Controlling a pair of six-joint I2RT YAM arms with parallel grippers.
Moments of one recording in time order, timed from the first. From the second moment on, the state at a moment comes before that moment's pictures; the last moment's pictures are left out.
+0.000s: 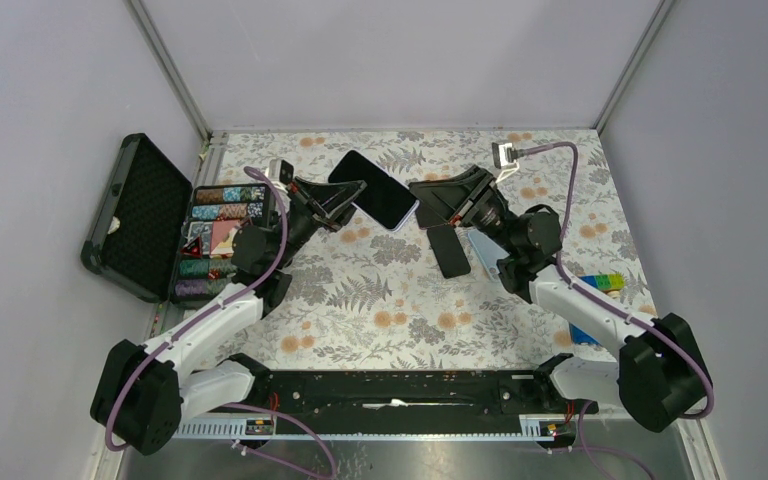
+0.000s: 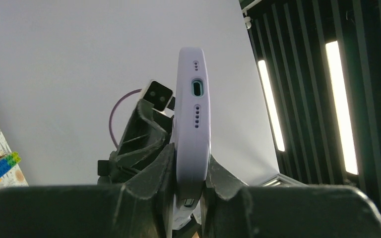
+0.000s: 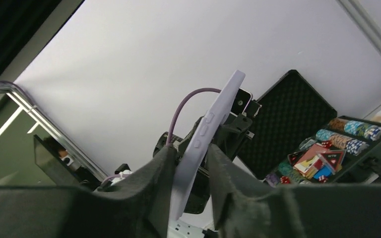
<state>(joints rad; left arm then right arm) -0.50 1.08 0.59 1.00 0.33 -1.72 0.54 1.24 0.71 1.07 -0.46 1.16</state>
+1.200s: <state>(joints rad) -0.52 1.10 0.60 1.03 0.30 -1.75 0.53 1.33 0.64 1.25 -0.45 1.63</state>
